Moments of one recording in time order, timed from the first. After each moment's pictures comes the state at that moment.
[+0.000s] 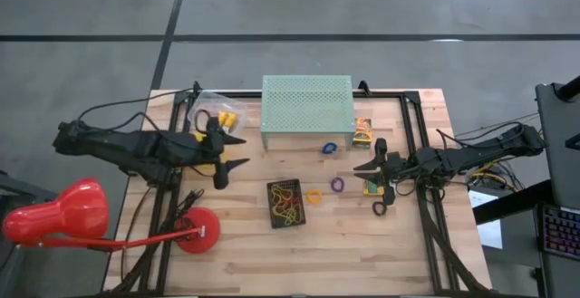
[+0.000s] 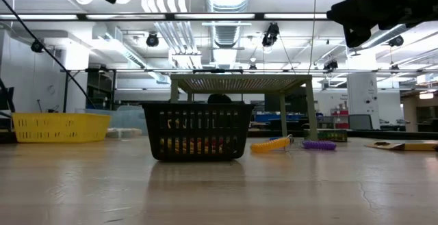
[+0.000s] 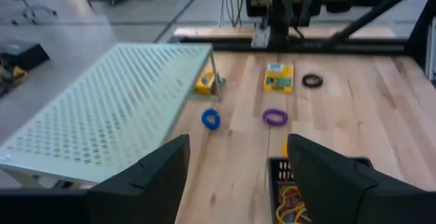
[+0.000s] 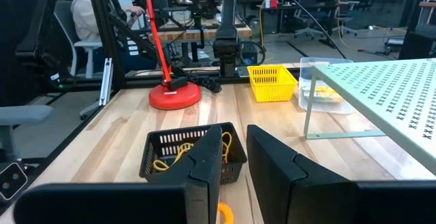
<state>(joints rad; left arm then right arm) -0.18 0.87 0.84 -0.39 -0.40 -0.06 0.23 0.59 0.22 0.29 0.21 0.11</state>
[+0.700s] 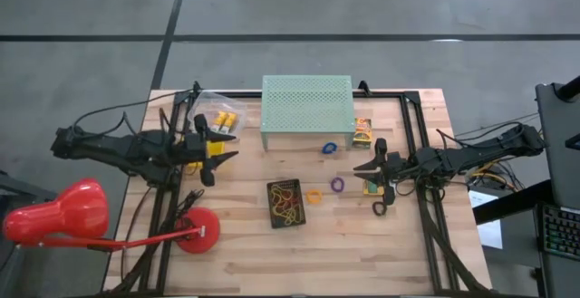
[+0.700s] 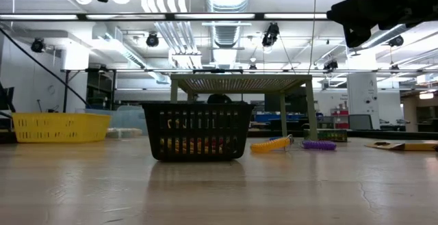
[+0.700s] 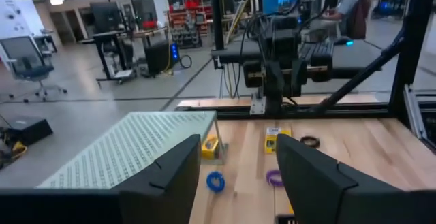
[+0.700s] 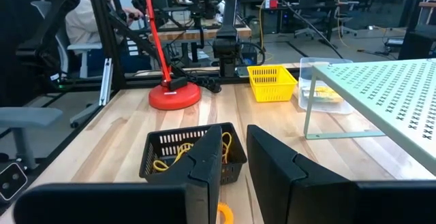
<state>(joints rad) -0.18 0.63 0.59 -0.04 -0.38 0.10 0.24 0.59 0.22 0.29 0.21 0.11</state>
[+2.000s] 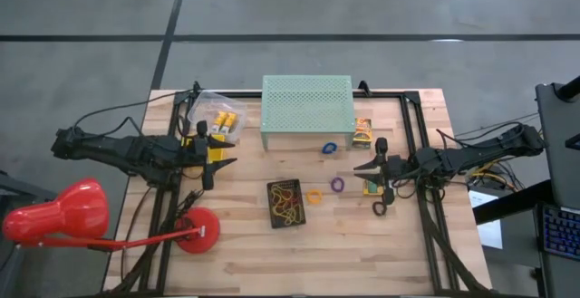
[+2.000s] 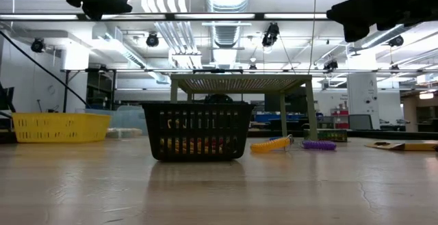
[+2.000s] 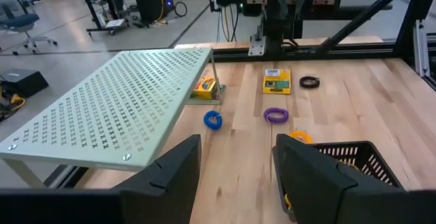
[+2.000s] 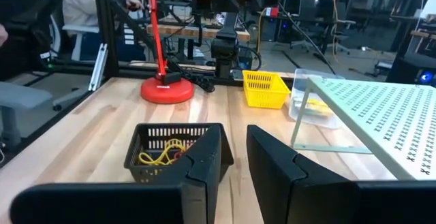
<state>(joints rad) -0.18 0.60 0.57 -0.26 -0.38 0.02 0.24 0.59 0.22 0.29 0.21 -0.02</state>
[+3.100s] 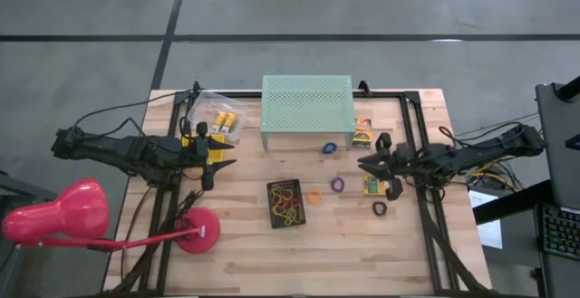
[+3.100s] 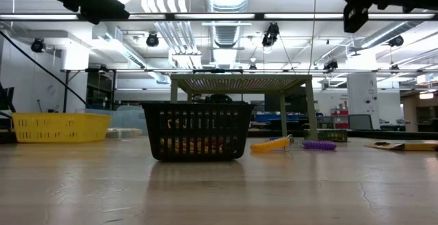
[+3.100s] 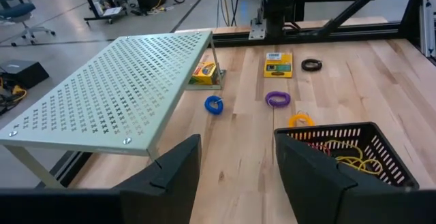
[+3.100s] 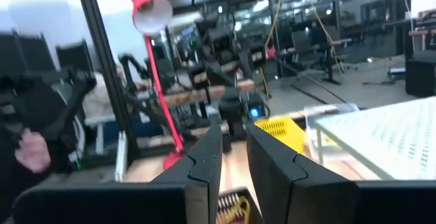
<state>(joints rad) -0.18 0.60 0.57 -0.32 -0.38 0.02 0.23 0.59 0.22 0.54 0.24 0.21</state>
